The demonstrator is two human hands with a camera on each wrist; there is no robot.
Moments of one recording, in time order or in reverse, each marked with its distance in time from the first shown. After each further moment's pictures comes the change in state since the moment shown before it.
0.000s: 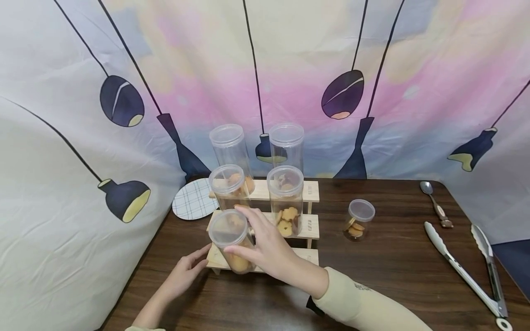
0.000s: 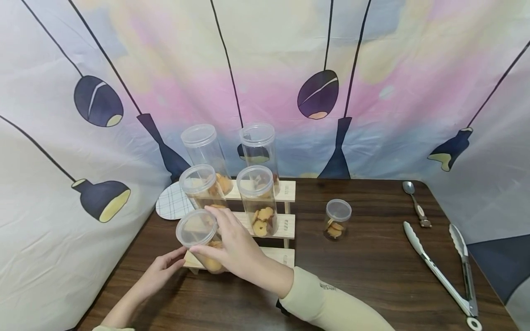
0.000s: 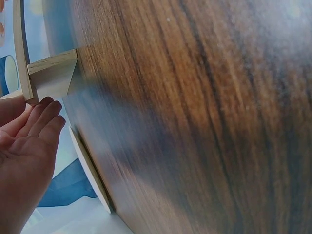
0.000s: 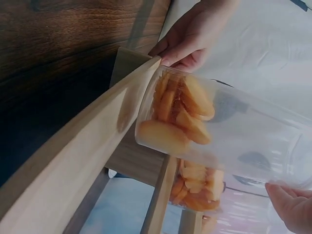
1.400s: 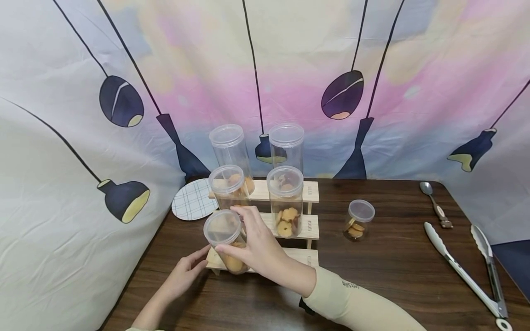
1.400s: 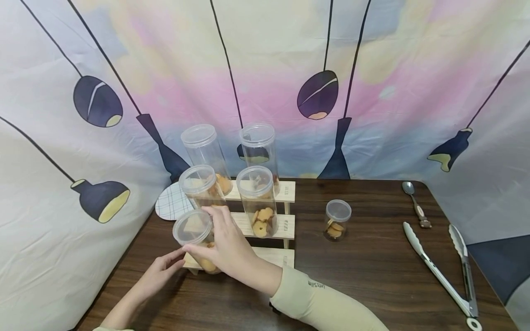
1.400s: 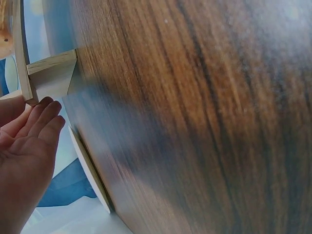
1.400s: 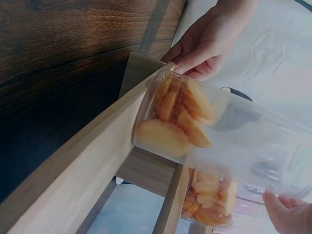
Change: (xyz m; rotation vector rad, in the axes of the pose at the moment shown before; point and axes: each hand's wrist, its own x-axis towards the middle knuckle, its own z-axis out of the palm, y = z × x) left_hand 0.000 -0.001 0.001 -0.005 0.006 -0.022; right_hand 0.008 0.003 0.022 -0.049 0.067 0.036
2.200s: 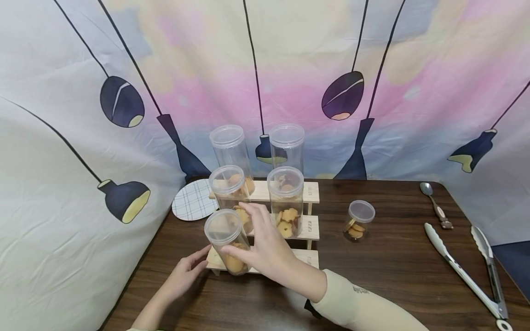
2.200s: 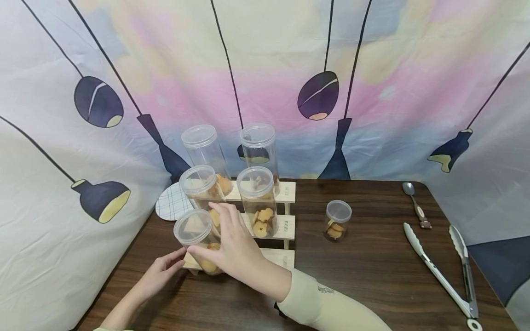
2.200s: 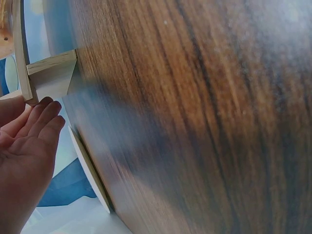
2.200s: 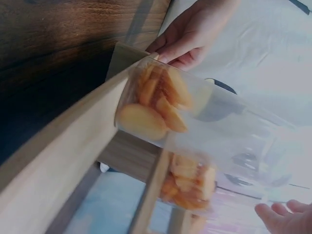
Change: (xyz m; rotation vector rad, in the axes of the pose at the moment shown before) left_hand -0.001 0.002 0.000 -0.030 -0.013 -0.016; right_hand -0.006 -0.006 -0.019 -0.072 0.004 -0.006
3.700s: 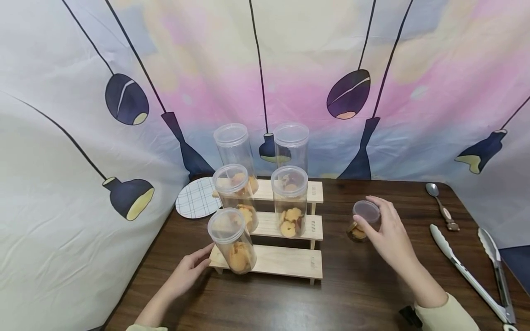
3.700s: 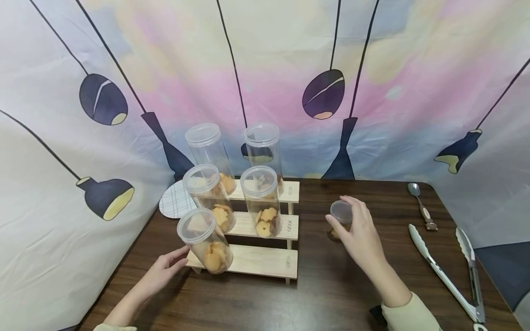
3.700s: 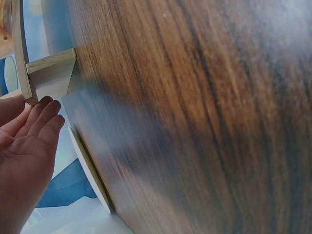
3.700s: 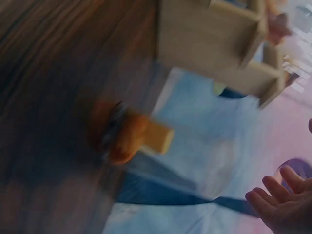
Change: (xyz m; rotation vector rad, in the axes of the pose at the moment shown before) left_hand 0.001 -0.002 -0.002 0.014 -0.026 0.014; right_hand -0.091 0.137 -0.159 -0.277 0.203 0.333
